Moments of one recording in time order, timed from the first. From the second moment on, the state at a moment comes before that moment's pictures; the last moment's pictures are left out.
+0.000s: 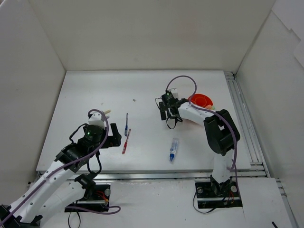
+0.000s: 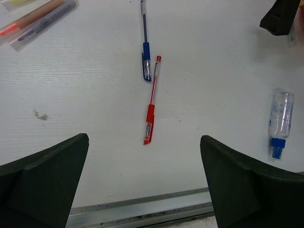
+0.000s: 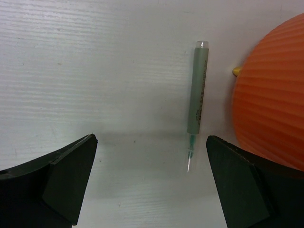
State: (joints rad) left arm -0.61 0.69 0.71 -0.66 -0.28 -0.54; right arm 0.54 1.92 1.28 -0.40 0.39 0.32
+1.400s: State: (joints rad) left arm -0.61 0.69 0.73 -0.67 -0.30 -0.54; right arm 0.51 1.95 1.27 -0.40 0.34 0.39
